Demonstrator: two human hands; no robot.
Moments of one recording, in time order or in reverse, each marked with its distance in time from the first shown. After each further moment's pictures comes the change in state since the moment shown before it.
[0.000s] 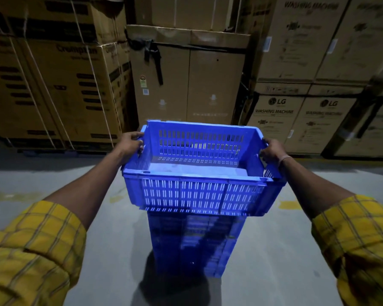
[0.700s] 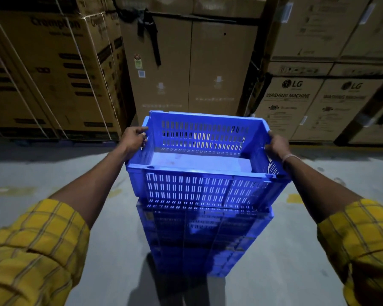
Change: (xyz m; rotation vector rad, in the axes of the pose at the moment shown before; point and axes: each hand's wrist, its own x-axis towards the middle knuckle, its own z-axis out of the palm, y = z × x) left_hand 0.164 -0.025 0.050 0.119 -0.017 -0.016; right_hand 0.142 -0.014 0.065 -0.180 -0.007 -0.057
